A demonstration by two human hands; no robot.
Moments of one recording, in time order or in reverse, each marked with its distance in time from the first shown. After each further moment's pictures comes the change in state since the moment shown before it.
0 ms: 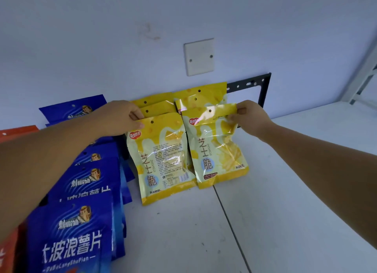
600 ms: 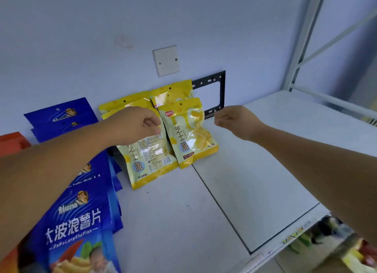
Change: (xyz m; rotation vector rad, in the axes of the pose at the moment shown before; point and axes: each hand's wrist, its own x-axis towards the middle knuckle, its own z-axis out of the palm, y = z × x) left_hand -0.085 0.089 0.019 -0.143 -0.013 0.298; right_hand -0.148 -0.001 -0.047 0.004 0.026 -0.083
